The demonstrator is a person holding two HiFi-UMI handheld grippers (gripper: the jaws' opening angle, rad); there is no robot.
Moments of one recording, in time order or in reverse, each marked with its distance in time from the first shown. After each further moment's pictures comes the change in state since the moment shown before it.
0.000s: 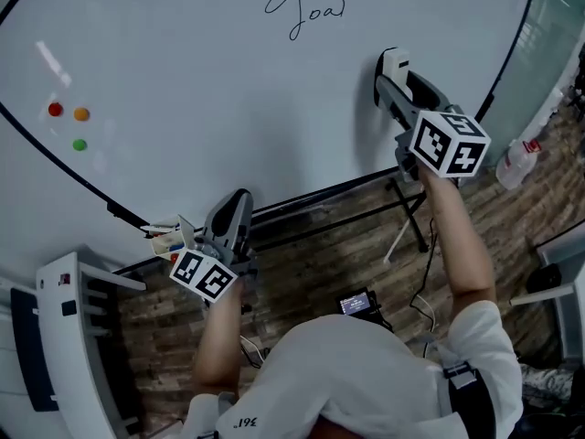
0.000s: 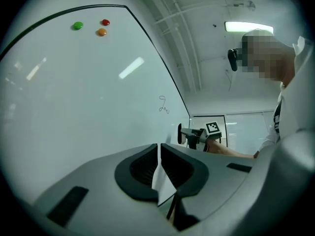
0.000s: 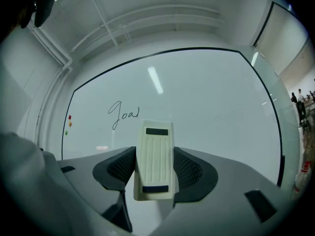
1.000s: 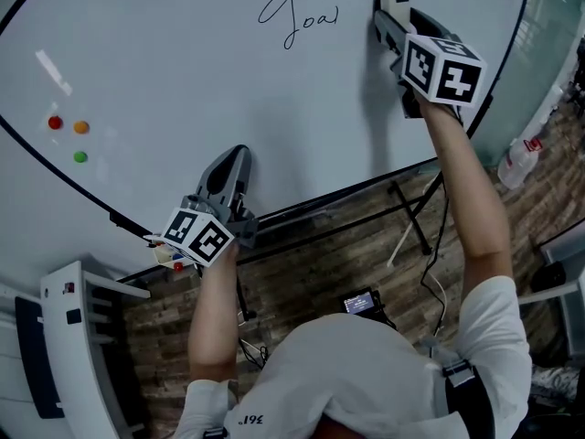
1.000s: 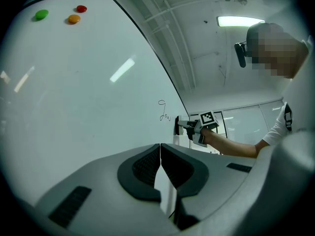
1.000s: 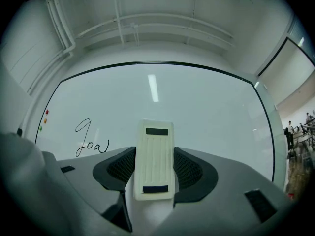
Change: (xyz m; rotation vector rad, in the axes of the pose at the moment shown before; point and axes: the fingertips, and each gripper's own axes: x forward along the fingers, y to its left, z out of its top) left arm 0.078 0.005 0.057 0.093 -0.016 -0.048; right arm 0.054 -0.033 0.110 -0.187 -0.098 -0.150
